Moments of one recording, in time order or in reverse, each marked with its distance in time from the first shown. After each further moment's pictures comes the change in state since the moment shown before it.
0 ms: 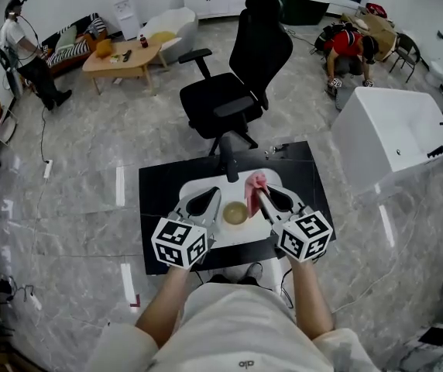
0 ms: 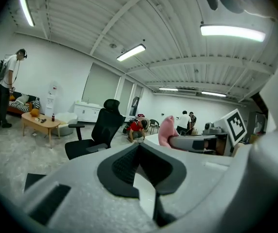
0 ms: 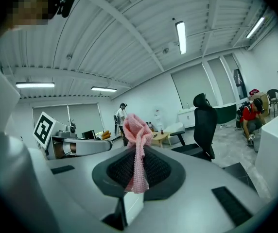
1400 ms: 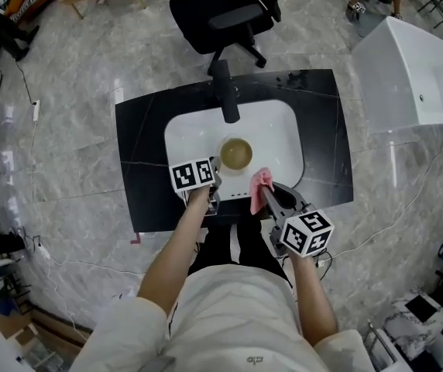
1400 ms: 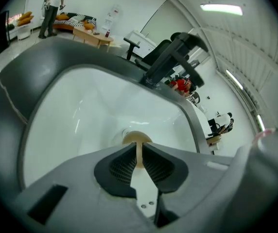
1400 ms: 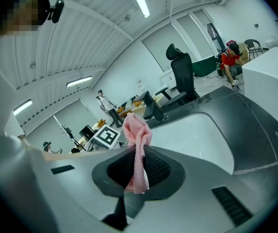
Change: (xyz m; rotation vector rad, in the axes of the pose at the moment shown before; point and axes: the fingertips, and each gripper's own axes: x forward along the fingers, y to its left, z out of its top) left arm 0.093 0.097 -0.341 -0.703 0.616 0.318; right arm -0.019 -0.051 -0.217 0.382 0.322 -0.057
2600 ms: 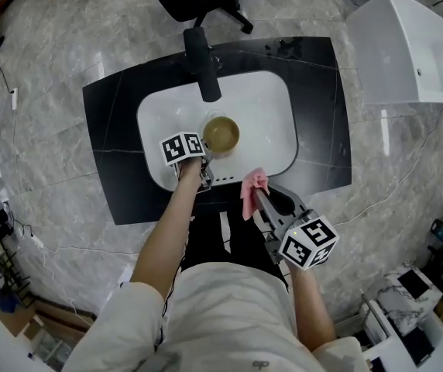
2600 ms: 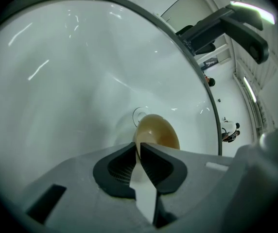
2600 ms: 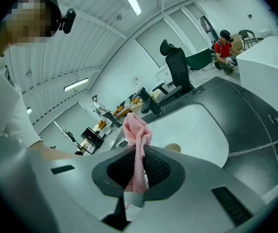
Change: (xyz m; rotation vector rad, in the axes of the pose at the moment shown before) left arm 0.080 0.035 -0.041 -0.185 0.174 0.036; right arm -0.021 0.003 -0.013 0.085 0.033 0.012
